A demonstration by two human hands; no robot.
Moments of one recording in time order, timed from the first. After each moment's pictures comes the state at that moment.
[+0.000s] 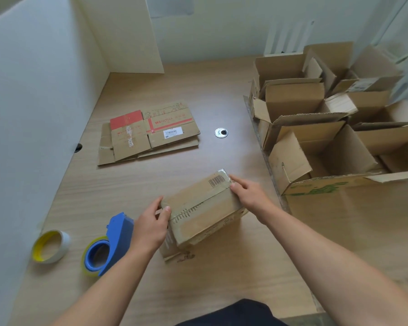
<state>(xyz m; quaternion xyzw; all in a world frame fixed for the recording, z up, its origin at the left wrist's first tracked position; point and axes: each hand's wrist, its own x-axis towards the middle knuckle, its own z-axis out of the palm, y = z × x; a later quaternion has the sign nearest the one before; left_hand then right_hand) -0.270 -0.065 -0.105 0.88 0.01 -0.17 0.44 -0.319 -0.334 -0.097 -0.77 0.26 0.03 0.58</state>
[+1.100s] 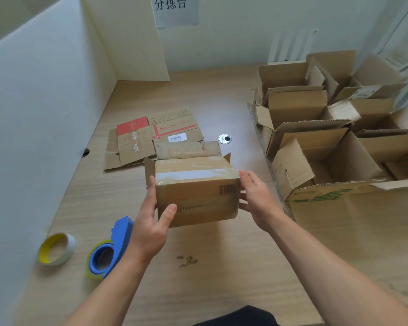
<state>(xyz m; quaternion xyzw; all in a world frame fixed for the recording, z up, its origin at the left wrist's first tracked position) -0.287 -0.067 -0.055 0.79 -0.13 -0.10 0.59 -0.320 -0.322 -0.072 -0.62 0.25 -0.03 0.74</state>
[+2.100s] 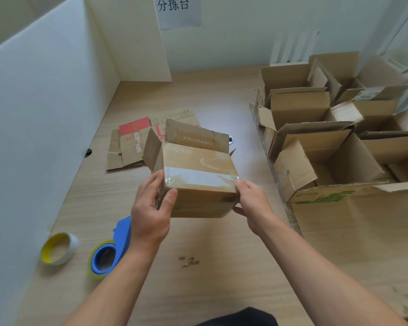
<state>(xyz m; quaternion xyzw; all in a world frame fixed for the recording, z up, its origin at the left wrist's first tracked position) -0.273 -0.081 -0.042 0.80 -0.13 0.07 0.58 -0.316 -0.299 -0.062 -0.64 0.35 -0.01 0.69</state>
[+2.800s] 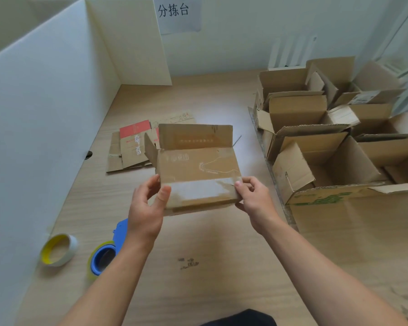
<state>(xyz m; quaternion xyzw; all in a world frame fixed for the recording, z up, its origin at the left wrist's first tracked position) -0.268 -0.076 -0.037 0.77 -0.05 -0.02 0.63 -0.323 -0.311 -0.066 -0.63 0.30 -0.08 0.71</state>
